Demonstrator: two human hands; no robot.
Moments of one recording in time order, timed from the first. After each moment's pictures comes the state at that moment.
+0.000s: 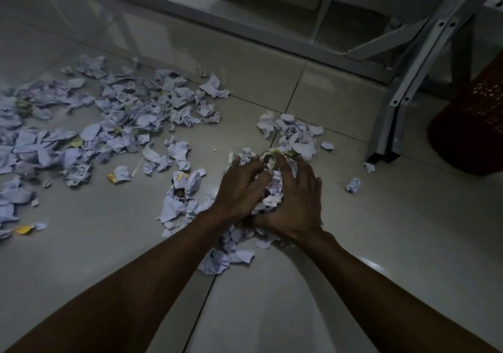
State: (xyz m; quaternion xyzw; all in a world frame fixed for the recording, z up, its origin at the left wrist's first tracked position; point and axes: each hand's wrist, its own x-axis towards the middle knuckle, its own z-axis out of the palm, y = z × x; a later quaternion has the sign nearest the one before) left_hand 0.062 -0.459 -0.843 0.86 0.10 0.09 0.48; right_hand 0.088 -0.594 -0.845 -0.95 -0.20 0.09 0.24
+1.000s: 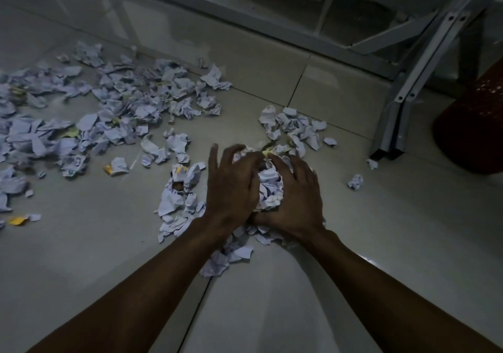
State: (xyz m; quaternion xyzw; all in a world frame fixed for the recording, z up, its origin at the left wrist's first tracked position) left_hand 0.045 -0.457 -0.843 0.94 0.08 0.22 0.26; right_hand 0.093 -0.598 -0.865 -0.92 -0.26 0.04 0.28
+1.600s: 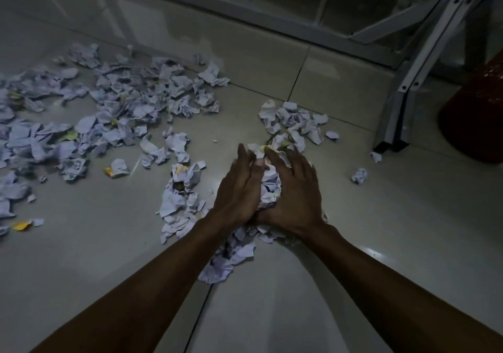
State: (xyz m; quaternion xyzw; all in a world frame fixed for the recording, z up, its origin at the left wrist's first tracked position) left_hand 0.046 -0.467 -0.841 0.82 0.22 -0.02 0.52; right_hand 0.091 -0.591 -0.864 -0.92 -0.26 0.04 0.27
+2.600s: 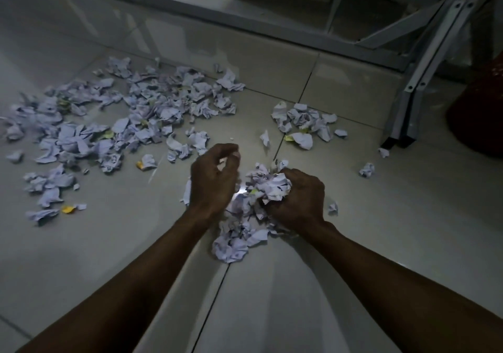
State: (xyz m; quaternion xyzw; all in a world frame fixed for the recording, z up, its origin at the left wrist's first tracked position) left_hand 0.002 -0.430 -0.805 0.80 0.25 0.22 0.50; right_hand 0.063 -0.586 -0.854 -0.87 -0.28 -0.09 0.39
